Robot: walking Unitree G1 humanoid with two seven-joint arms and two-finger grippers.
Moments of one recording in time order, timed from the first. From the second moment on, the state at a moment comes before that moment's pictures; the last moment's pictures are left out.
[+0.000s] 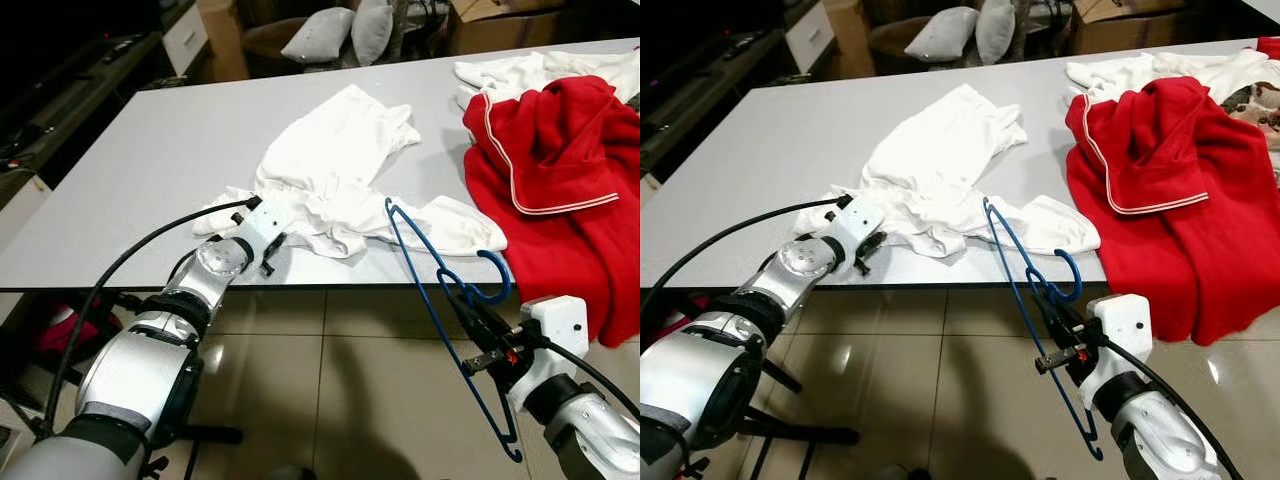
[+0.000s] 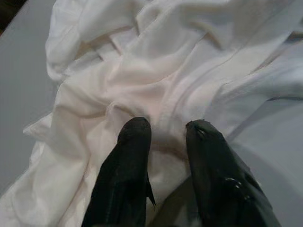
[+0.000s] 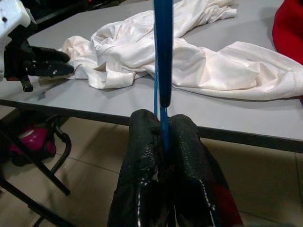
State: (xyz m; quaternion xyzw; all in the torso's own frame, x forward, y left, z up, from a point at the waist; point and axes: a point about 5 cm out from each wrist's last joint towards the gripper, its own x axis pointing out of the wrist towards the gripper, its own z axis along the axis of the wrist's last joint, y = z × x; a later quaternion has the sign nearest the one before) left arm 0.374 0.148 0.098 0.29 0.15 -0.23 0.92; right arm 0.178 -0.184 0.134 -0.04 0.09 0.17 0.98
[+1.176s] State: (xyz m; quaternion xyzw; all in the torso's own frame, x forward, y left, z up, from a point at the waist) left arm 0.376 0.157 0.106 0.16 0.16 -0.23 0.94; right arm 0.183 -0.185 0.146 -0.04 0.09 0.20 0.97
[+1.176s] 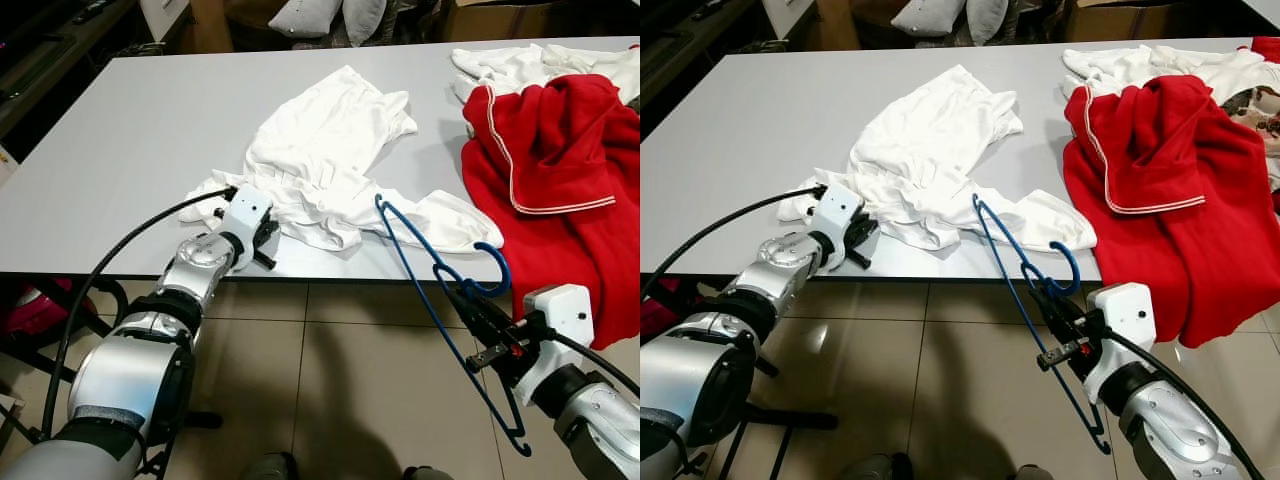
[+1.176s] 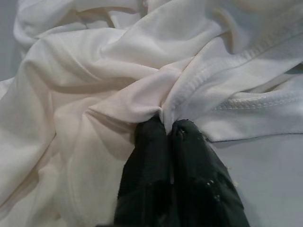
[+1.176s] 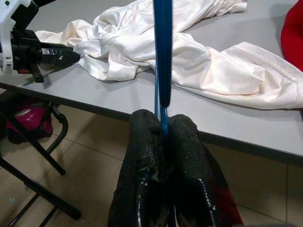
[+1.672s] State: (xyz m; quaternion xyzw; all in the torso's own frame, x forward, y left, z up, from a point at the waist) left arm 0.380 0.163 0.125 0.08 0.17 -0.31 0.93; right arm 0.185 -0.196 0.154 -0.02 0.06 0.22 0.97
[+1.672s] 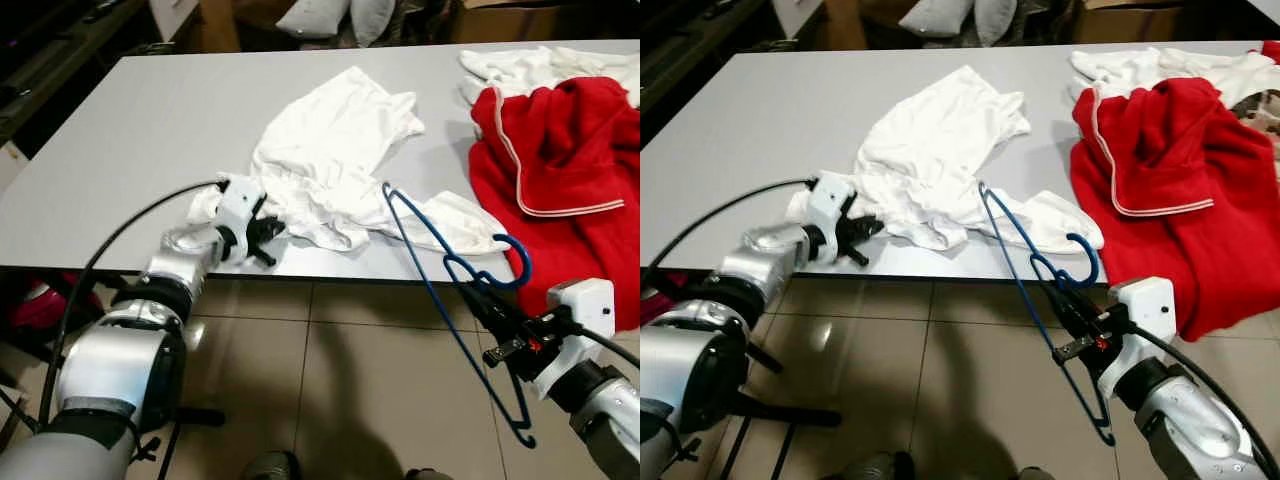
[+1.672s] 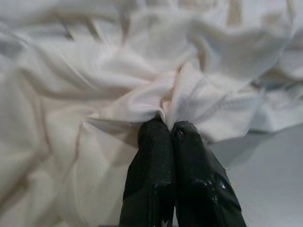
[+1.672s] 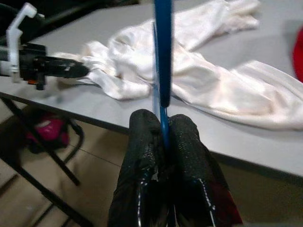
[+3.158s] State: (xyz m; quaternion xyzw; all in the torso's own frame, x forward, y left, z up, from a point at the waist) left arm 0.376 0.160 0.158 0.12 0.12 -0.34 0.92; right arm 0.173 -0.194 0.143 0.01 0.13 0.31 0.94
